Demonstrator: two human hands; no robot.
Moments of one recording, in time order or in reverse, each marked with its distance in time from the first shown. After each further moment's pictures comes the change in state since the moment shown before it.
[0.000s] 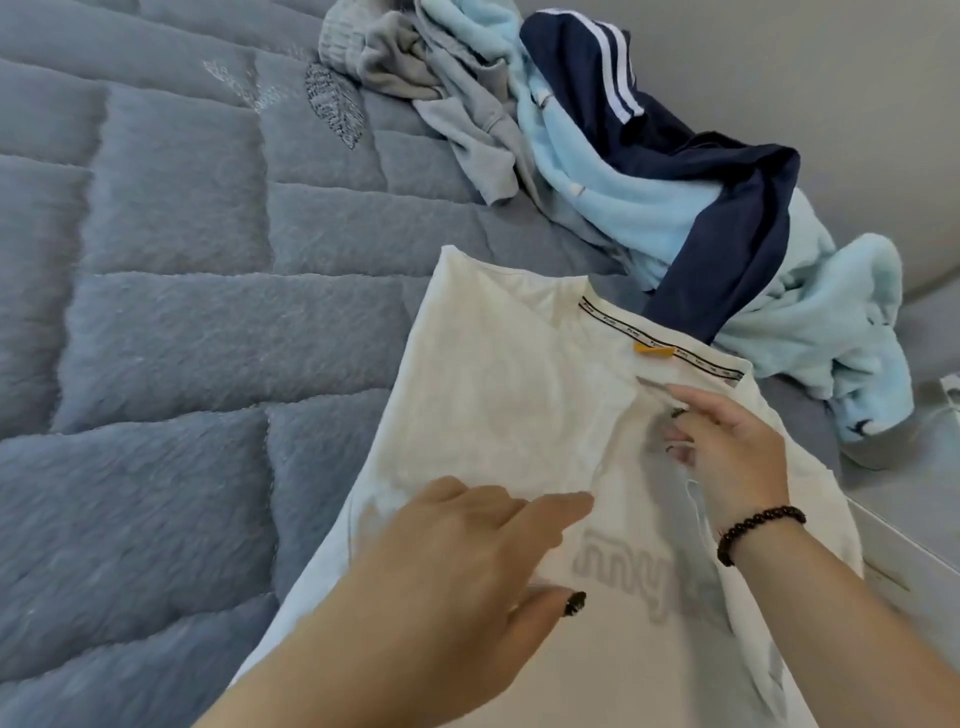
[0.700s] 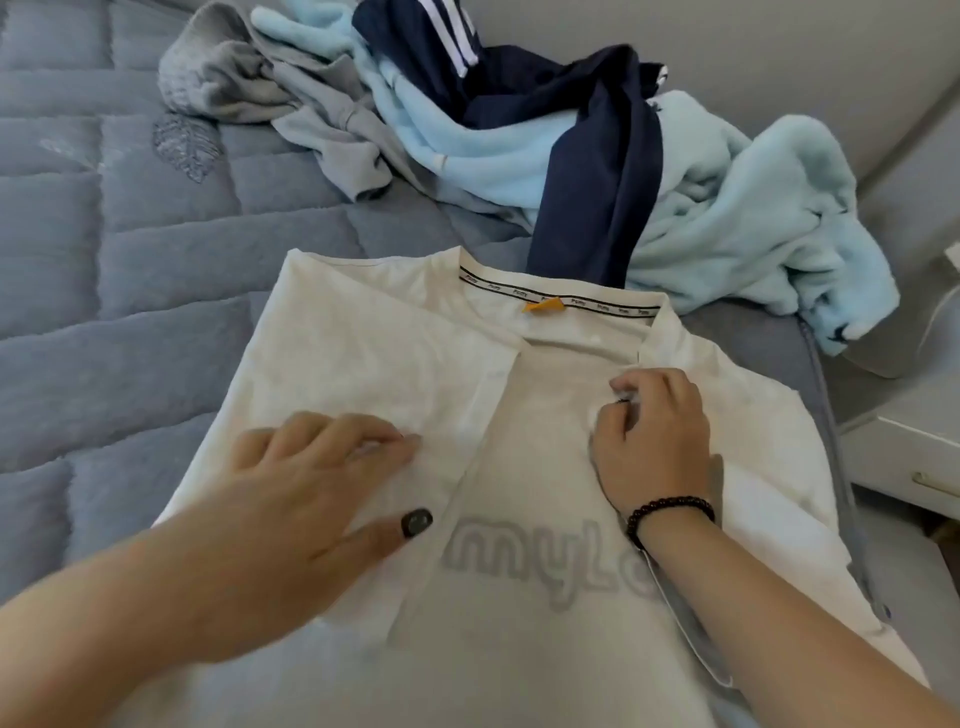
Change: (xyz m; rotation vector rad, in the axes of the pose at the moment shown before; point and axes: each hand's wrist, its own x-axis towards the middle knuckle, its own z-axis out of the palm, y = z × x) left_hand 0.040 -0.015 0.010 0.345 -0.403 -0.253; right_hand 0.012 0.067 -0.015 -0.512 0.215 -0.431
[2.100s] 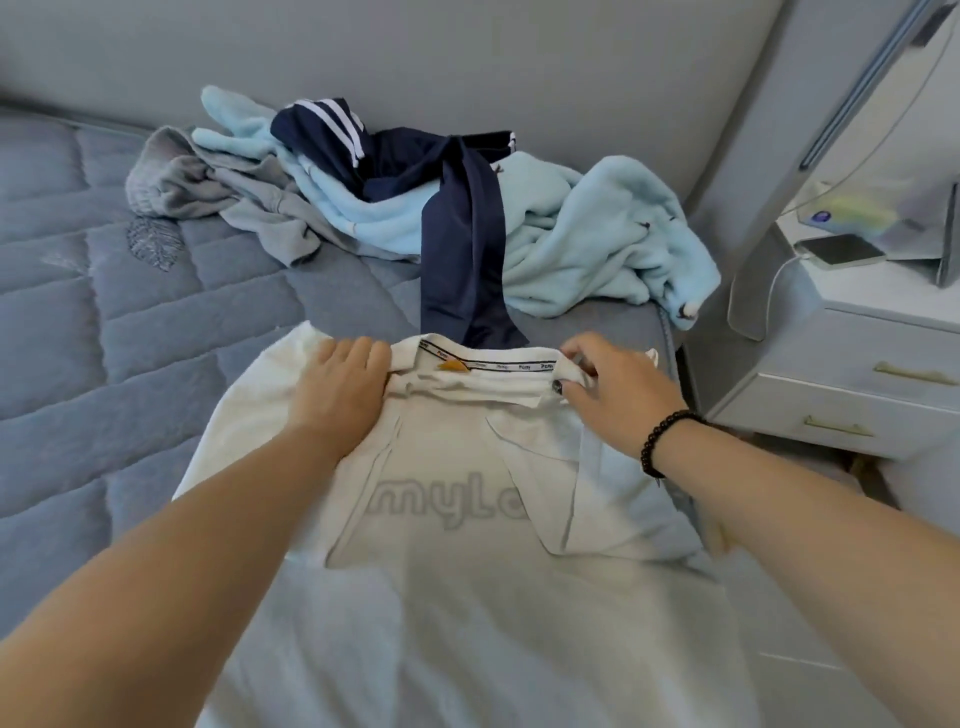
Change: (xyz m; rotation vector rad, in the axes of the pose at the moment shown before) left_hand 0.113 0.043 0.007 0.389 0.625 0.167; right_hand 0.031 0.036 -0.130 -0.026 -0.420 -0.185
